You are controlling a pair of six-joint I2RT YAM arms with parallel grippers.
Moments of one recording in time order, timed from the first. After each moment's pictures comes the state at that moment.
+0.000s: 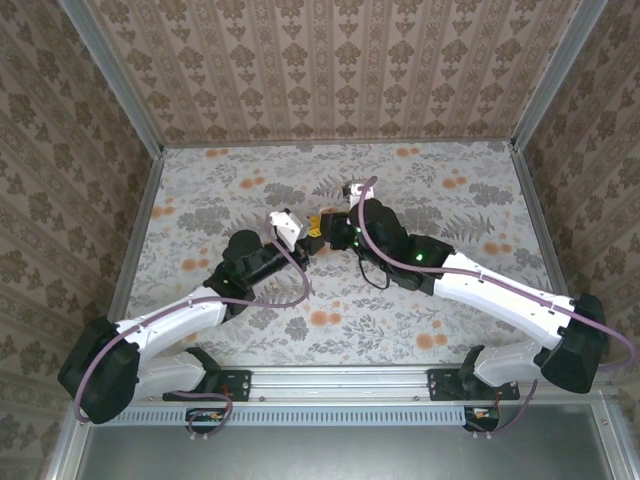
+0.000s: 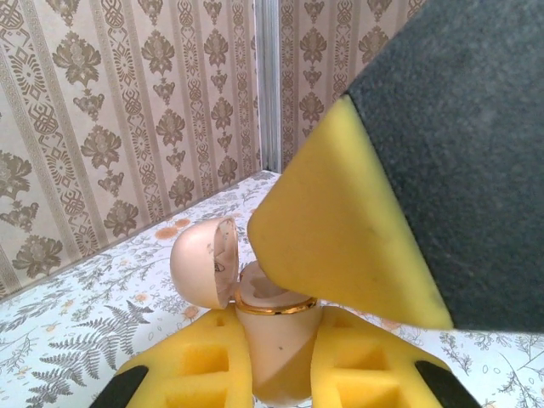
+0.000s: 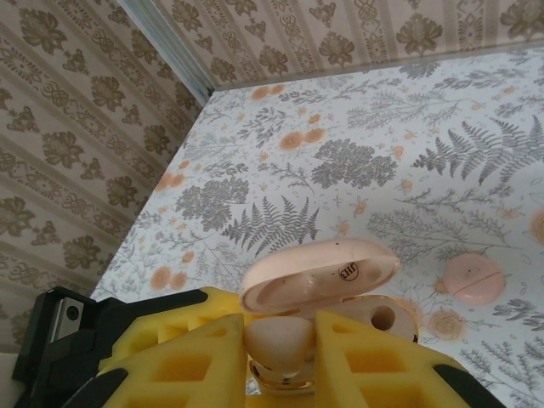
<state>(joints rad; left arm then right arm) -0.76 1.15 0.55 0.62 0.26 0.01 0.90 1.31 1.16 -0.28 0.28 0.63</state>
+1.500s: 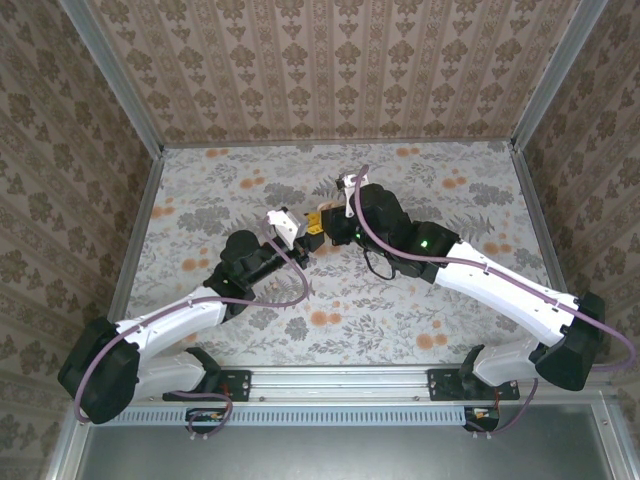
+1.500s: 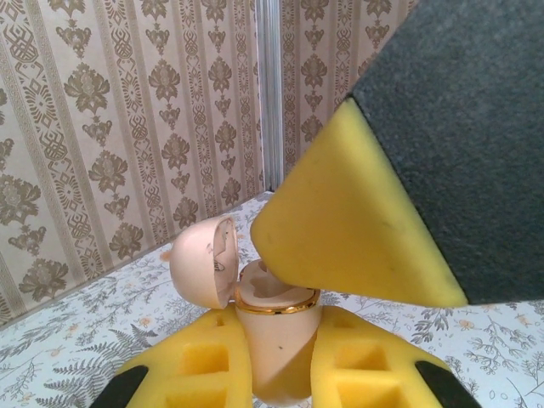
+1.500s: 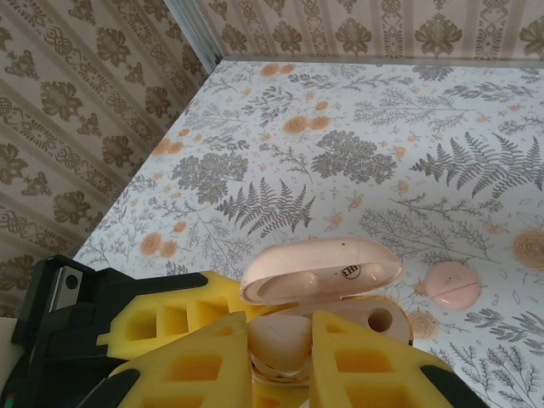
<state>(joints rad) -0.76 1.15 0.55 0.67 0.26 0.01 0.87 1.34 1.30 -0.44 0.21 0.48</state>
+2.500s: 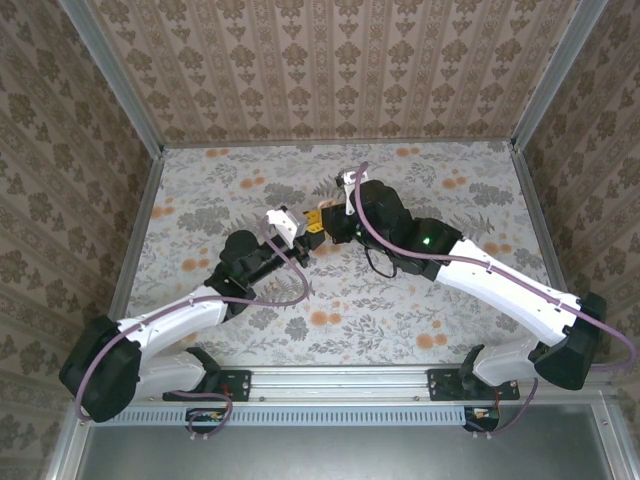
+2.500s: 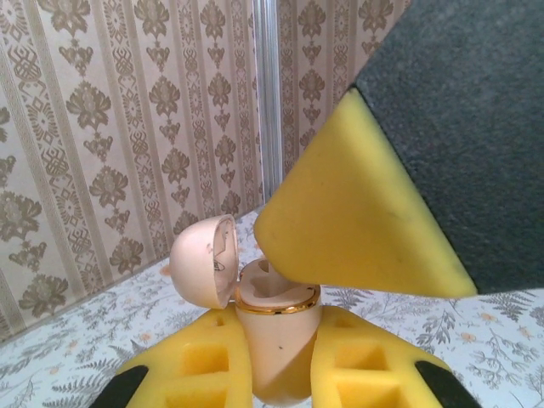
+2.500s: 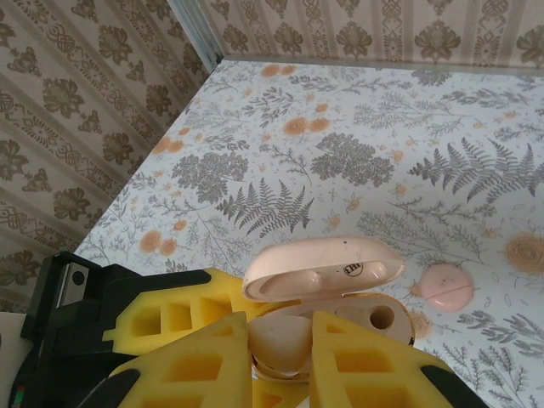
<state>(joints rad) -0.76 1.16 0.55 0.73 0.27 0.01 0.87 1.35 1.35 -0.49 0.21 0.46</state>
